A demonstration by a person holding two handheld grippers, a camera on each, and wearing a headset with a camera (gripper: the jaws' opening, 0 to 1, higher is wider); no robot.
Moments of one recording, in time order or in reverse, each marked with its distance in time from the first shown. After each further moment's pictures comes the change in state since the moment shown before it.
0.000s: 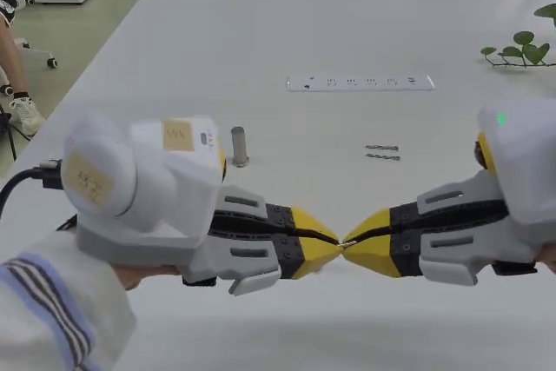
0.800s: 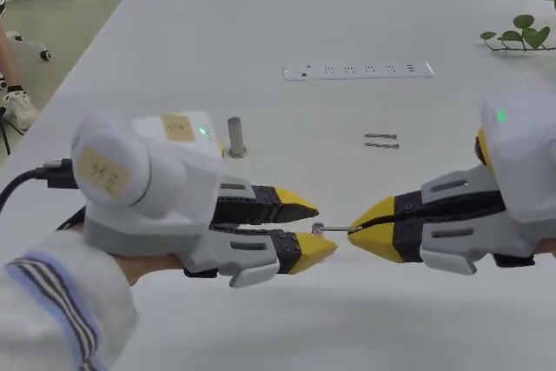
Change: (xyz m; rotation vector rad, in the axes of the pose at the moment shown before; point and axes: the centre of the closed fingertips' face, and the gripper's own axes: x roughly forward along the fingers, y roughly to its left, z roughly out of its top) left arm 0.000 0.024 -0.016 -0.089 0.031 0.099; right arm 0.000 -0.022 -0.017 -0.031 0.036 -0.094
